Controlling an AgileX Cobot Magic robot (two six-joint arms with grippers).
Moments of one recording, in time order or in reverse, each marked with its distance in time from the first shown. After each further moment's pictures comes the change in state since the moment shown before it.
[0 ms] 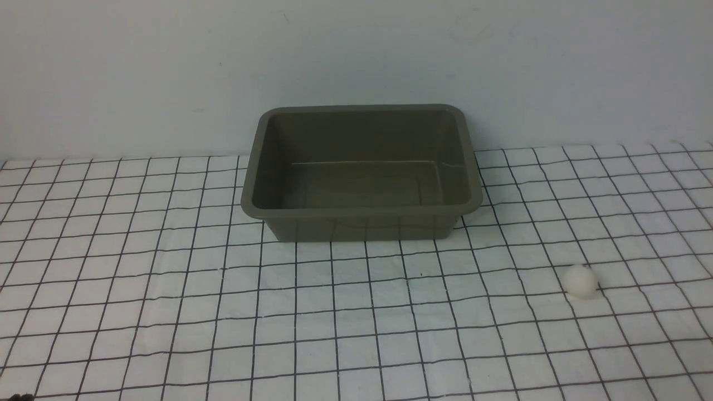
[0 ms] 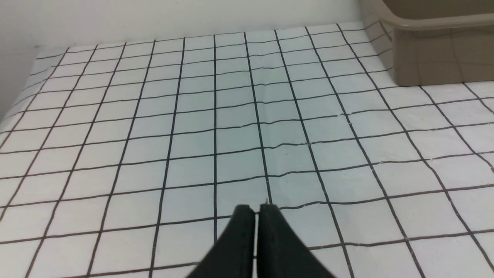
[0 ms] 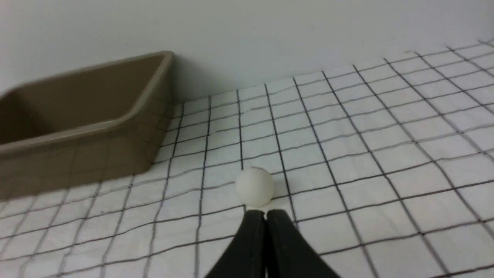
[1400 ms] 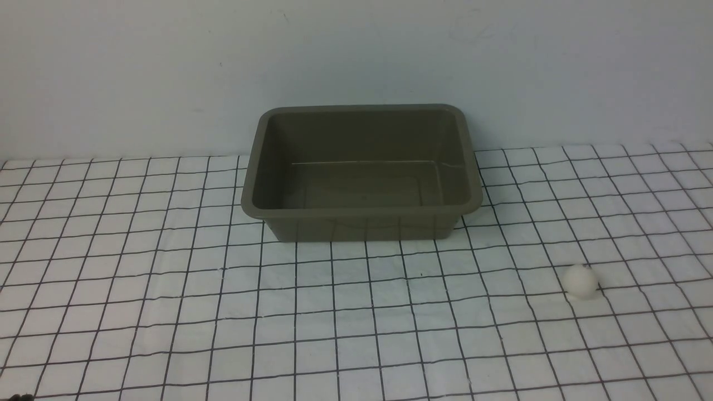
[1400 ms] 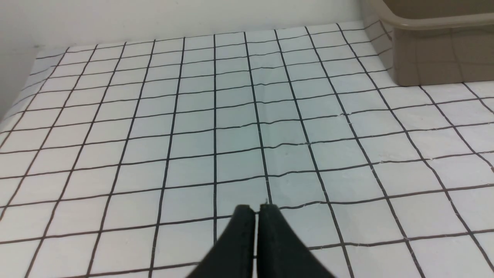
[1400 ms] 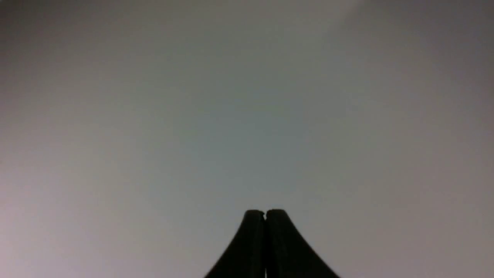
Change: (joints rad) right arm 0.000 0.000 0.003 0.510 -1.068 -0.050; left arm 0.000 0.000 0.000 0.000 0.000 0.000
